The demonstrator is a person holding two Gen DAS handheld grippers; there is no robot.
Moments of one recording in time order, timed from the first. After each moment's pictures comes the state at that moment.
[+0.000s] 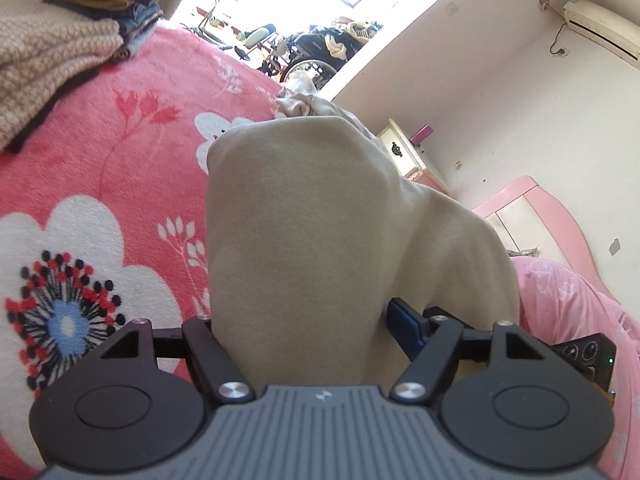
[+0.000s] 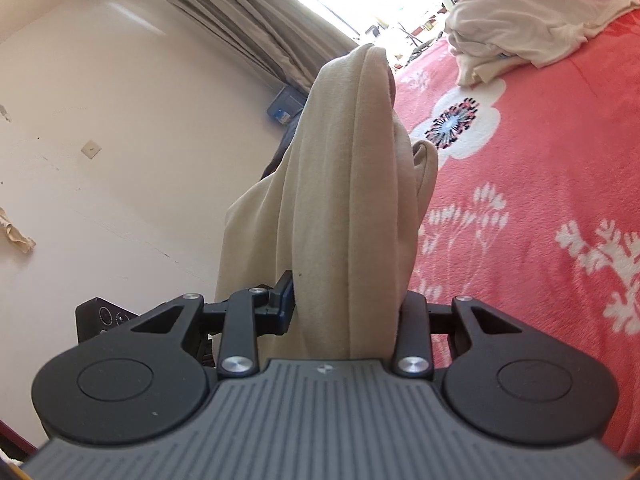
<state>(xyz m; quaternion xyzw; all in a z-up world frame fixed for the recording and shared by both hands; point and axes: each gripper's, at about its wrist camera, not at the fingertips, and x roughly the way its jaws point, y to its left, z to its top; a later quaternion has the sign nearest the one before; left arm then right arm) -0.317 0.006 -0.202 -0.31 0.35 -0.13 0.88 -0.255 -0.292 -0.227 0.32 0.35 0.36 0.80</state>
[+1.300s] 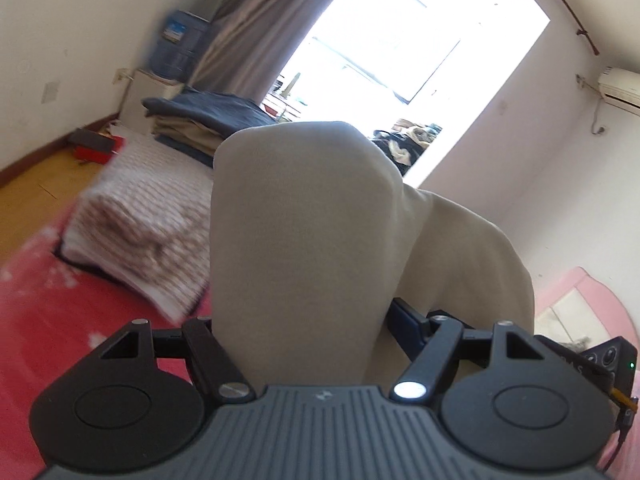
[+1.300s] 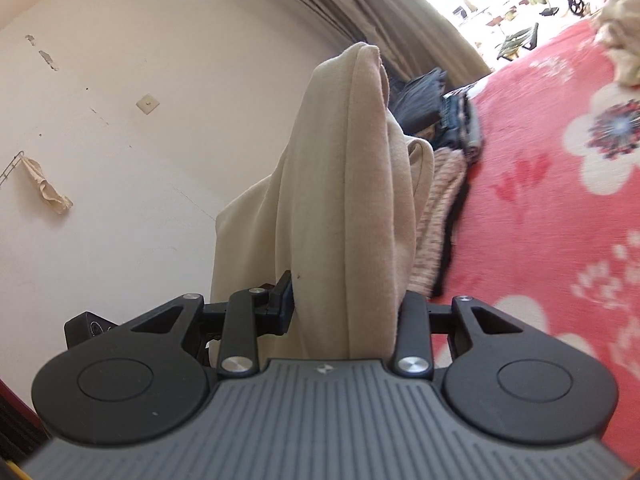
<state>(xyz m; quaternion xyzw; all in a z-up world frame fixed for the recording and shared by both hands) -0.348 0.206 -0.123 -0.30 0.25 0.01 0.92 -0.224 -0.084 -0.165 0.29 0.34 0.46 0.77</state>
